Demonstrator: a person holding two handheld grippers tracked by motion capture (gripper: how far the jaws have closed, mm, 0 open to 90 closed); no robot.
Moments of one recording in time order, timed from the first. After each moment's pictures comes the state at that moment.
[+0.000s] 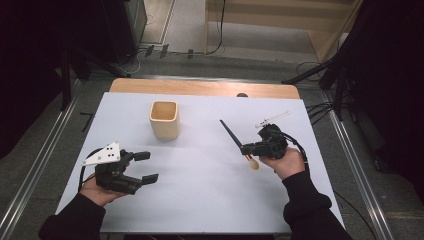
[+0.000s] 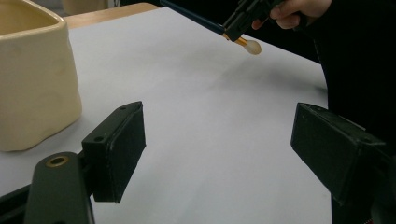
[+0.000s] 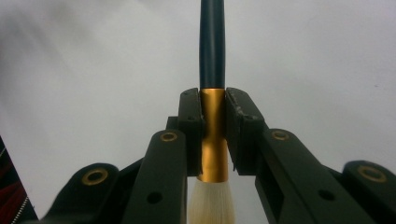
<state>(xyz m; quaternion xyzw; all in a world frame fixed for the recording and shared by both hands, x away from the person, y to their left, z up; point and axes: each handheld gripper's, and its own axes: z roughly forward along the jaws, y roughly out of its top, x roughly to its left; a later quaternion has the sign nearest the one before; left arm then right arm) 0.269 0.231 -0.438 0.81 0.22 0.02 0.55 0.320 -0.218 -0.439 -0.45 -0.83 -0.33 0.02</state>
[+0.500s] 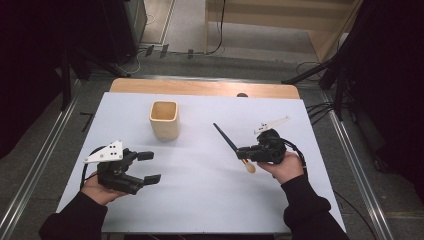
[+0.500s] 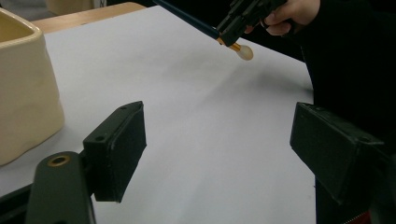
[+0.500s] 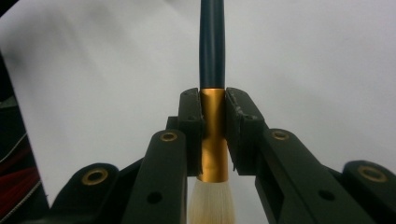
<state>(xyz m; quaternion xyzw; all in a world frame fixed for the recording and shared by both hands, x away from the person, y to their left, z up) 0.269 0.224 -0.430 0.81 0.21 0.01 0.54 0.305 -0.211 -0.439 -0.39 -0.84 -0.37 0.02</state>
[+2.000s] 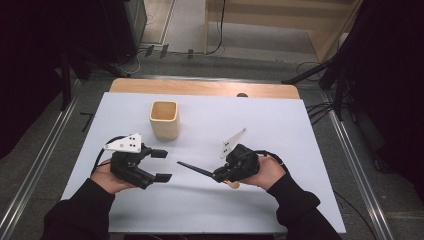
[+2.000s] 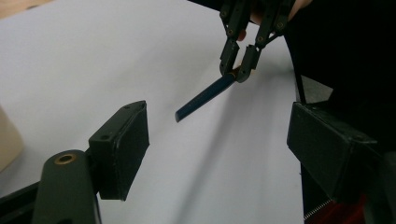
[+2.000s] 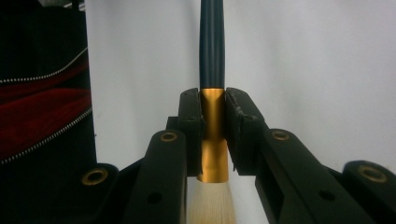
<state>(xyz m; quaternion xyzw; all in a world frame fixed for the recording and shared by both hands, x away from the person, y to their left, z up) 0.288 0.189 -0.416 0.86 0.15 -0.04 0.49 0.284 -0.135 -0.435 -0.18 -0.93 -0.30 0.06</state>
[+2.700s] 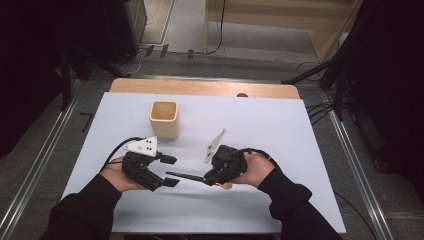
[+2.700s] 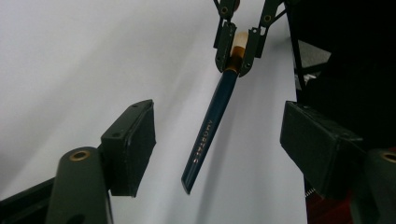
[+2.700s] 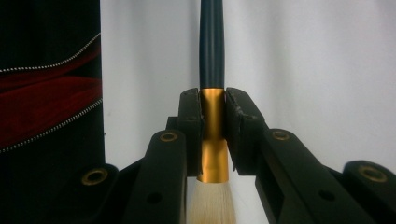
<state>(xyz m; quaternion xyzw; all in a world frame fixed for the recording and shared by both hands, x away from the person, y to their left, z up) 0.293 0.166 -0.424 0.89 0.11 -0.06 0.43 0.286 -0.099 -0.426 -0.12 -0.96 -0.25 0.07</state>
